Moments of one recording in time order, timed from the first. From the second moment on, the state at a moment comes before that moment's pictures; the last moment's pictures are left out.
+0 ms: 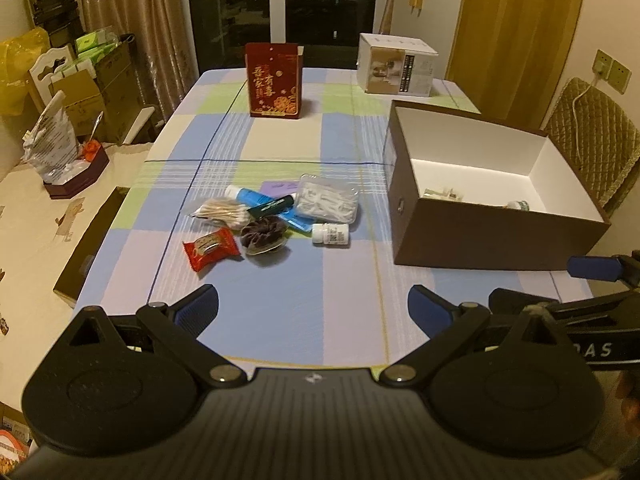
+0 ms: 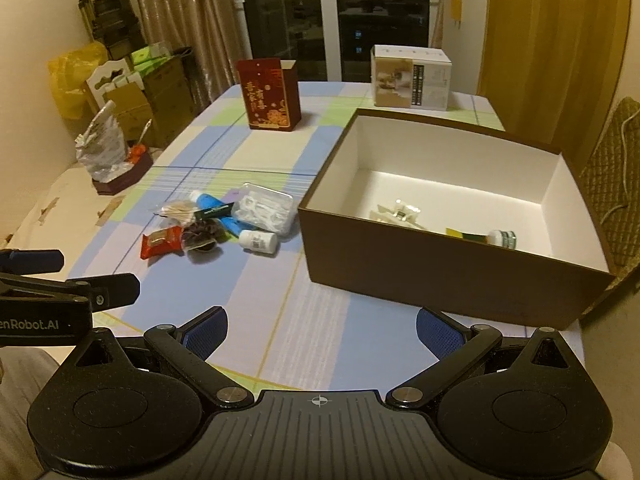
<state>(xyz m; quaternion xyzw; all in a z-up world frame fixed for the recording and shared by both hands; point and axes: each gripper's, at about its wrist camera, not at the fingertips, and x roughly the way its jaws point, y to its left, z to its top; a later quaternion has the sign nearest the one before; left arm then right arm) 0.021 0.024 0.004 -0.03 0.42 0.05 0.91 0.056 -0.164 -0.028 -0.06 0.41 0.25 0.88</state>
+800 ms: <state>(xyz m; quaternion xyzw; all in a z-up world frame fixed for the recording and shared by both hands) 0.045 0.089 -0.038 0.01 0.44 0.07 0.89 0.100 -0.100 -0.079 -0.04 0.46 0.29 0.84</state>
